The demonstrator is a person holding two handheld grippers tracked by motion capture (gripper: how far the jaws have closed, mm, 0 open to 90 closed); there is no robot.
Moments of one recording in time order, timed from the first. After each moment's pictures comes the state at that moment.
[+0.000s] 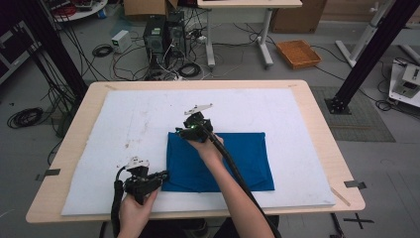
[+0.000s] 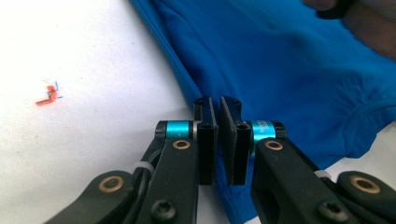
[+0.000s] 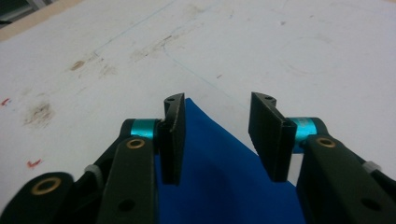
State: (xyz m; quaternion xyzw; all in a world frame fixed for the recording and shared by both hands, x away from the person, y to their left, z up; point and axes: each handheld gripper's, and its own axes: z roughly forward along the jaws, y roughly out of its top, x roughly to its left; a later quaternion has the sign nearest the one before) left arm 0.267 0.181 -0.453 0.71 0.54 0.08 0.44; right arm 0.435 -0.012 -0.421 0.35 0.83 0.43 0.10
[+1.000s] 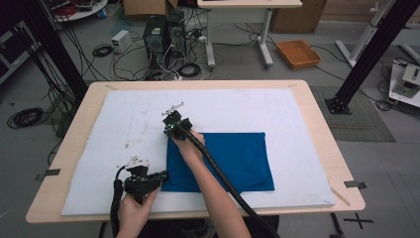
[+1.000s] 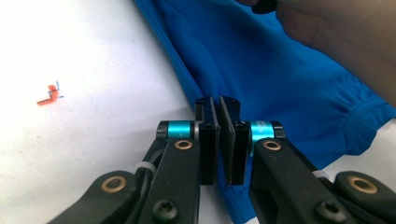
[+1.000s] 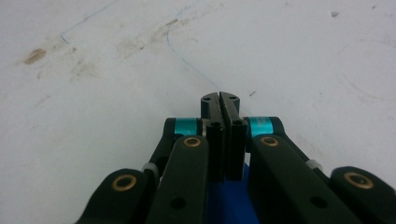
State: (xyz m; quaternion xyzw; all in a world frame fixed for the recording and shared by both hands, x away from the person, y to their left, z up) left arm 0.268 0.183 -0.452 0.71 0.54 0.08 0.45; right arm 0.454 0.051 -0.435 0.34 0.86 0.36 0.12
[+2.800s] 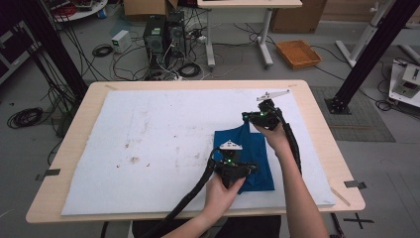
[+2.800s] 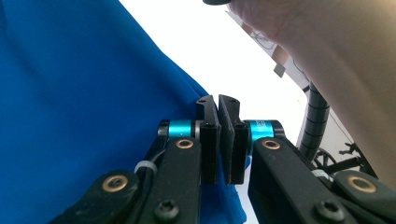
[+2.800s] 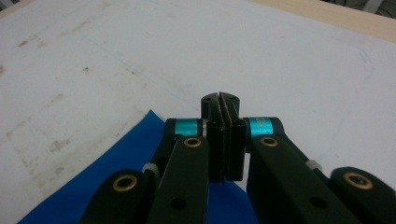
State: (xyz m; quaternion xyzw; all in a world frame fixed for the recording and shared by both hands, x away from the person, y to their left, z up) left arm 0.311 -0.052 -0.425 0.76 0.40 -0.06 0.52; right arm 0.451 -0.223 -0.378 0.38 0.81 0.43 0.11
